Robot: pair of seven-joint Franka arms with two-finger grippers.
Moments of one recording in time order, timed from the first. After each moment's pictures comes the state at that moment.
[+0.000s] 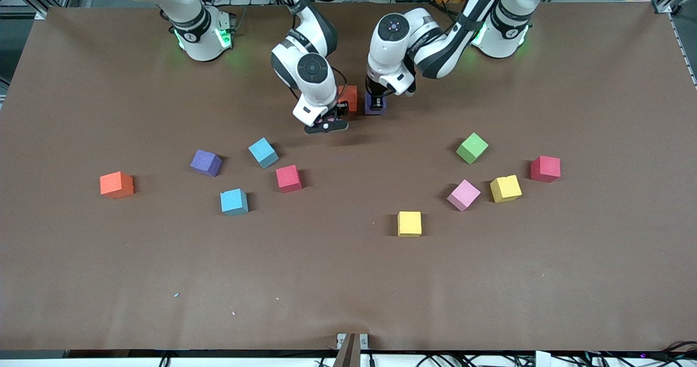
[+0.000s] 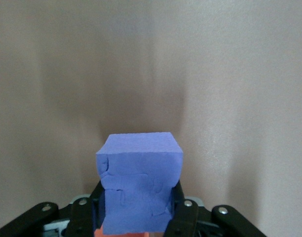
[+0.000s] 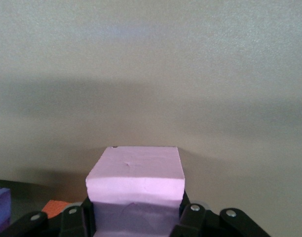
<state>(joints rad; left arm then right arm) -0.57 0.30 -0.44 -2.34 0.03 2.66 -2.61 0.88 0.44 0.03 -2.10 0.19 2.45 0.62</state>
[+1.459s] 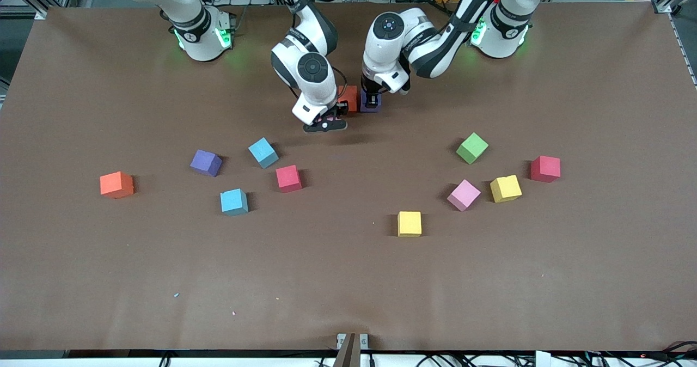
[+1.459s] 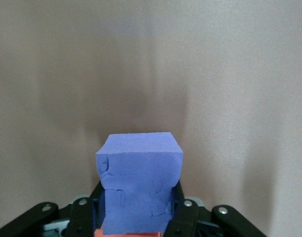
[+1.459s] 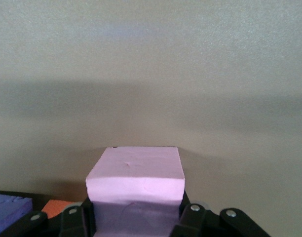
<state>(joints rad) -0.60 0.32 -0.43 -2.33 0.03 2.68 -2.63 0.88 0.43 0.03 -2.11 0.19 2.44 0.66</state>
